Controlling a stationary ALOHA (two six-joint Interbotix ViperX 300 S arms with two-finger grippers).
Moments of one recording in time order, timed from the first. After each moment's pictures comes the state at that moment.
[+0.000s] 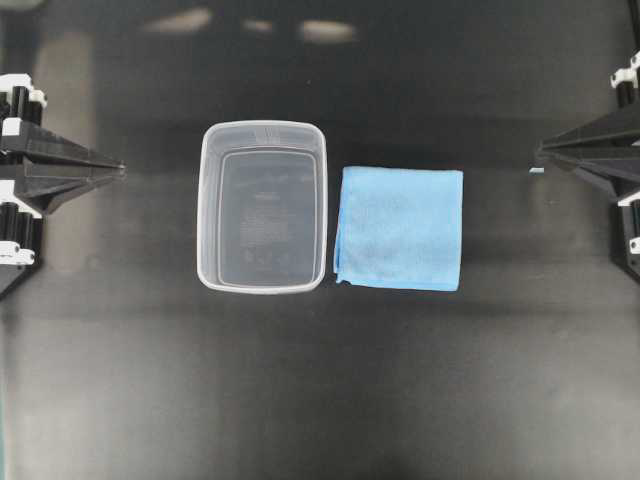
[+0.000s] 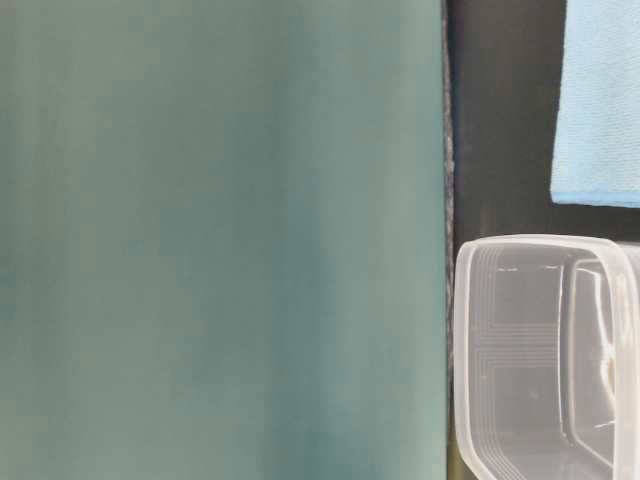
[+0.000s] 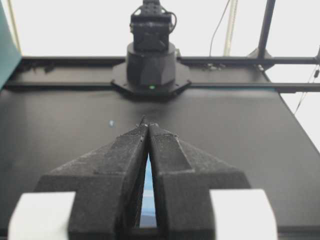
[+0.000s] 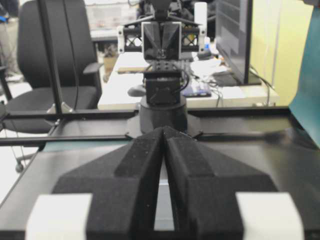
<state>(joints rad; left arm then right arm) 0.00 -0.96 1.17 0.00 -0.29 0.00 0.00 -0.97 1.18 0.00 -0.29 0.00</state>
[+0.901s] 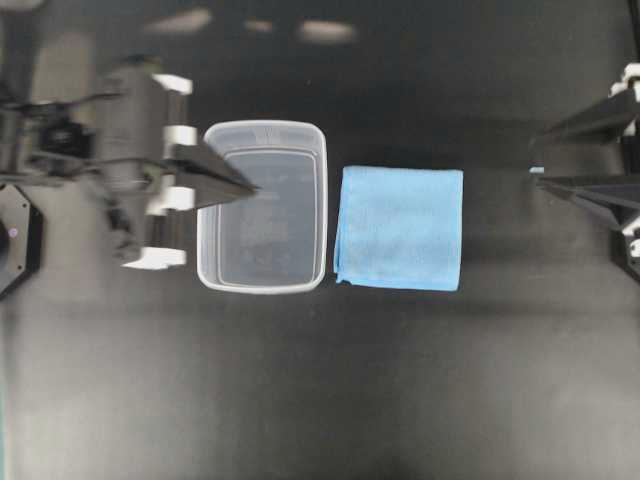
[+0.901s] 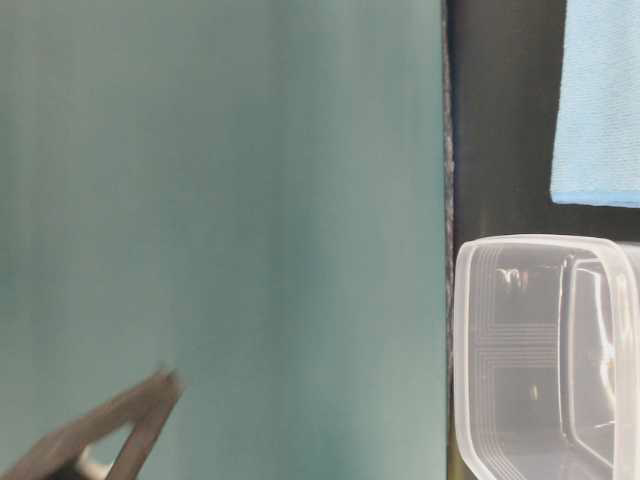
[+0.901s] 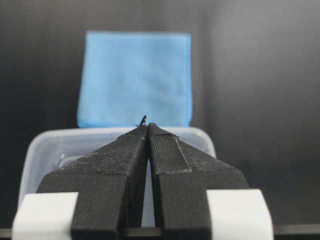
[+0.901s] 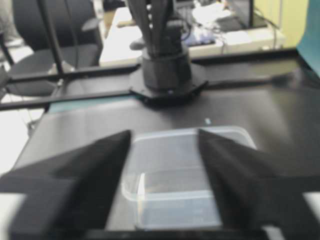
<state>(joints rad) -0.02 -0.37 0.53 0.04 0.42 0.00 -0.01 -1.02 1.20 0.01 -0.12 0.07</state>
